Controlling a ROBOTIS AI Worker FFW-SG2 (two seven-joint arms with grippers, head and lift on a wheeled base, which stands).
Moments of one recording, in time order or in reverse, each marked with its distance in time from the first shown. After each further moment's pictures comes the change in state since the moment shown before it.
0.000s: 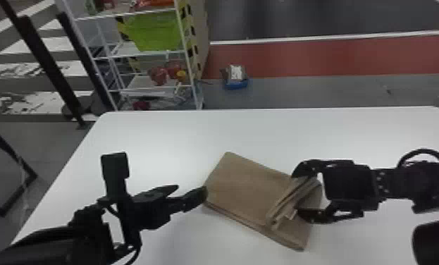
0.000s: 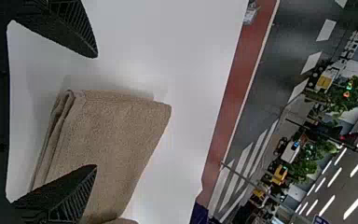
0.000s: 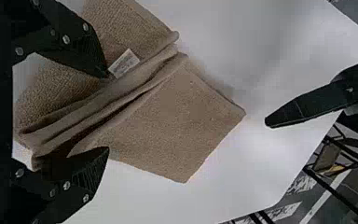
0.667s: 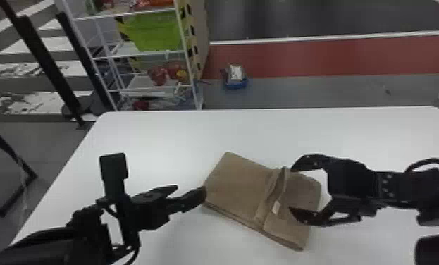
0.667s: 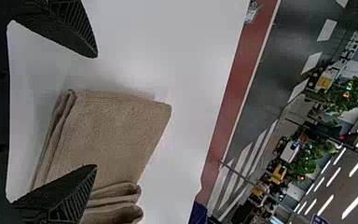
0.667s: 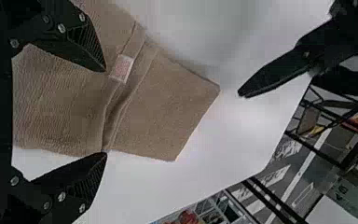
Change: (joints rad) left arm 0.000 0.000 0.010 0.004 0.008 0.000 -0.006; right arm 0.082 0.018 0.008 -0.128 -0.077 0.130 -0.008
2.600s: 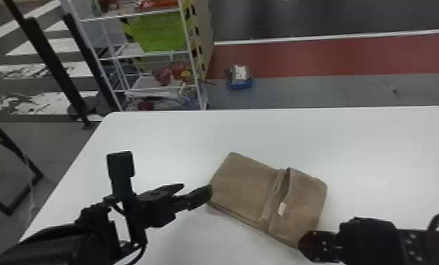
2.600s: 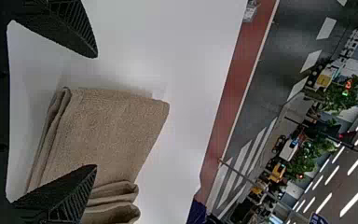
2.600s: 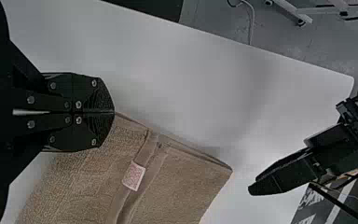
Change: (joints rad) left arm -0.011 0.000 -0.006 0.008 0.003 0.000 0.001; right arm 0.208 -0.151 0.080 -0.194 0.000 0.110 0.024
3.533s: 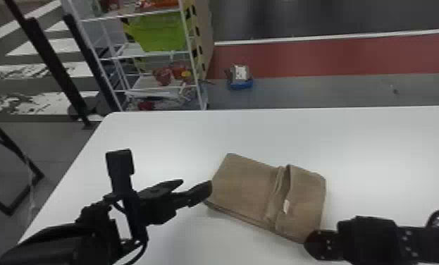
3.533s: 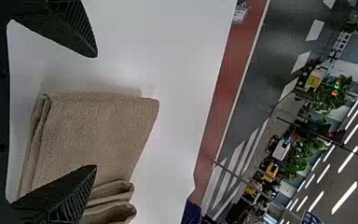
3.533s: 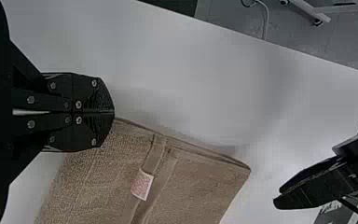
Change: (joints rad) left arm 0.004 0.000 -0.005 0.002 0.015 -0.047 0.028; right arm -0.028 -0.007 -0.001 0.046 0.044 -0.009 0.000
